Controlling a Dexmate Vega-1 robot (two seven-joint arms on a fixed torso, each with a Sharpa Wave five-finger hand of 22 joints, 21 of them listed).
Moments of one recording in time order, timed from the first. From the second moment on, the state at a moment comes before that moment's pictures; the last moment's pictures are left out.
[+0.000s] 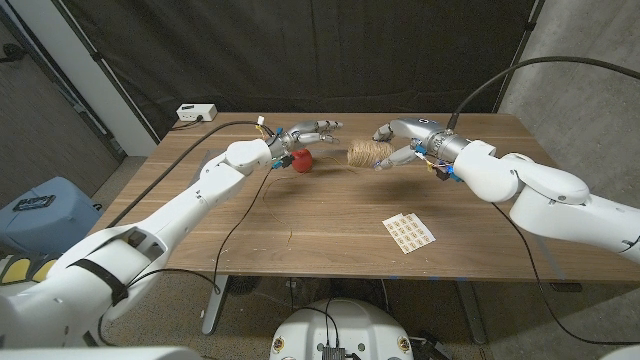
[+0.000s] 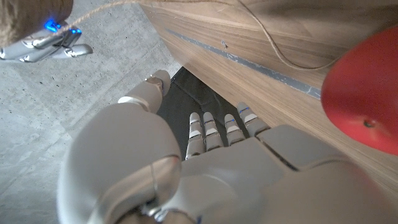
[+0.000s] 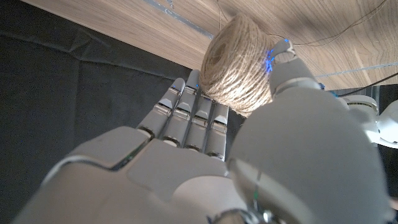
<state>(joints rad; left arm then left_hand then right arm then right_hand) 0.47 0.50 0.64 -1.20 -0.26 -0.21 -0.38 0.97 0.01 0.64 -0.19 0.24 0.22 -0.01 0.19 0.18 0.14 -0.04 0.23 0.24 0.03 0.07 0.18 0.17 0.12 0.09 0.19 0.17 -0.83 -1.21 -0.58 -2.37 -0.29 -0.42 0.03 1.02 -0.13 0.40 -0.15 0.20 0.70 -0.02 0.36 0.22 0.66 -0.02 0.56 0.38 0.58 -0.05 0.36 0.37 0.43 -0.01 0.20 0.17</state>
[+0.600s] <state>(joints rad) 0.42 0.47 0.68 -1.11 -0.26 -0.22 -0.43 1.01 -0.02 0.62 -0.18 0.21 0.21 -0.02 0.19 0.18 0.14 -0.06 0.23 0.25 0.04 0.06 0.19 0.17 0.11 0.08 0.19 0.17 -0.80 -1.19 -0.57 -2.35 -0.27 -0.38 0.04 1.02 -0.13 0.40 -0.15 0.20 0.70 -0.02 0.36 0.22 0.66 -0.02 0.56 0.38 0.58 -0.05 0.36 0.37 0.43 -0.01 0.20 0.17</state>
